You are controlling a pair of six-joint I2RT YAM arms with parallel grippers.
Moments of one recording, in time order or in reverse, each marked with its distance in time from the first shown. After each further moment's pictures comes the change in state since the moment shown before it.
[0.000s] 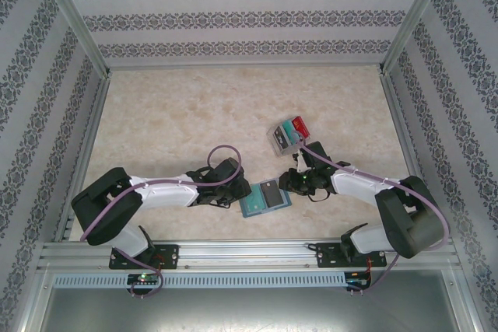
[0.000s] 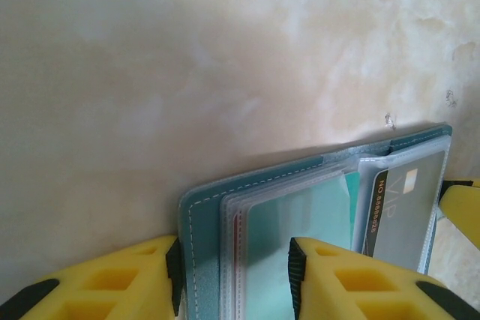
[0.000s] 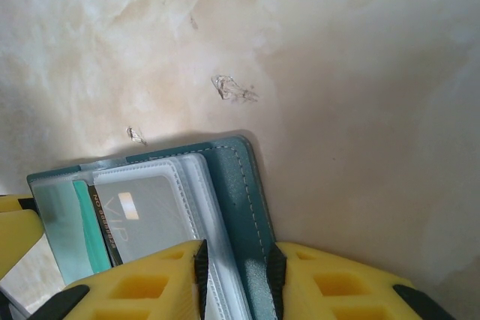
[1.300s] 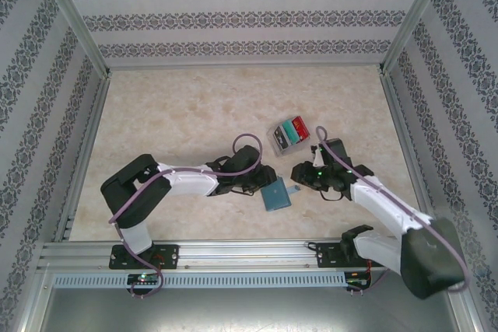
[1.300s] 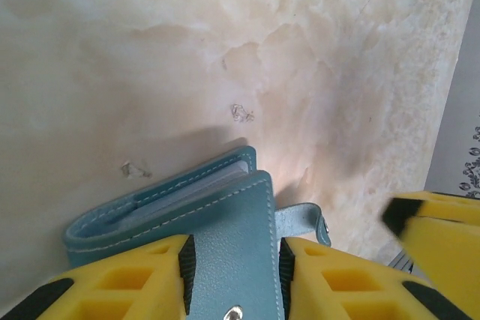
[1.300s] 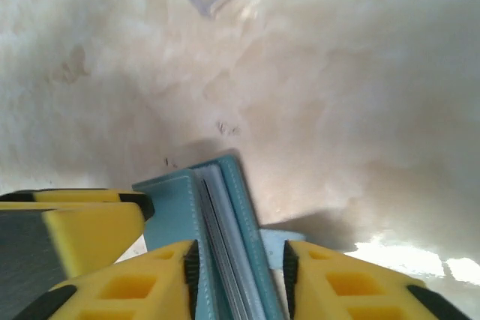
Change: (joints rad) left arm 0.000 0.228 0.200 0.248 0.150 0.027; right arm -0.130 -0.326 0.004 -0.193 0.068 0.000
